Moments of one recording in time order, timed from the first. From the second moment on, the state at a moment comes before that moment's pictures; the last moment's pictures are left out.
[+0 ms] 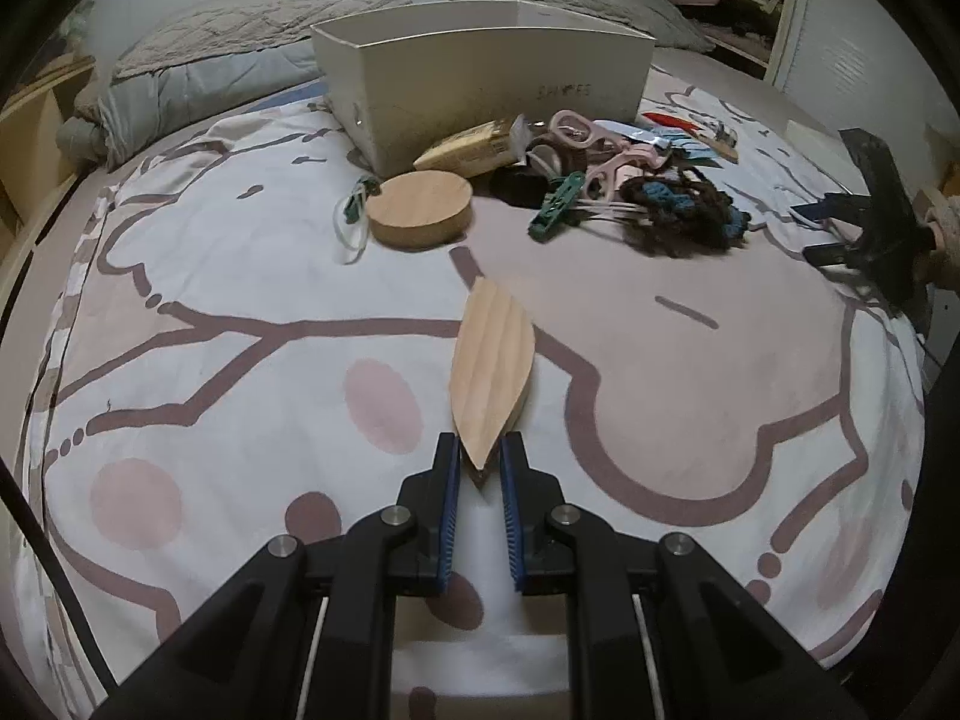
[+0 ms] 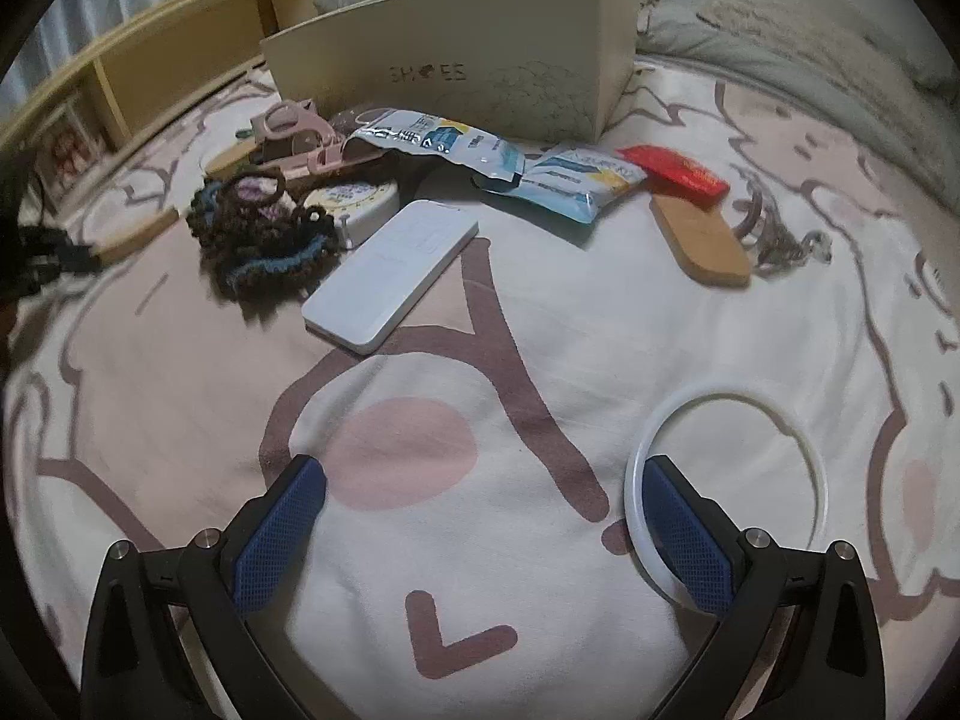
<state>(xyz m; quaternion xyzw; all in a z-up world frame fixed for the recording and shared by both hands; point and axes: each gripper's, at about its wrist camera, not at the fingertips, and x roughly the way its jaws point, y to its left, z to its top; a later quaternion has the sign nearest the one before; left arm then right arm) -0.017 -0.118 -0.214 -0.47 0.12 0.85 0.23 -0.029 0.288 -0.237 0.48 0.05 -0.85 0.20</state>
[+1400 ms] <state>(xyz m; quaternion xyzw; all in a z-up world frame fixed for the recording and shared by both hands) -0.054 -0.104 -0.208 -0.45 0.08 0.87 0.17 -0.024 0.279 -0.188 0.48 0.04 -0.84 0.26</state>
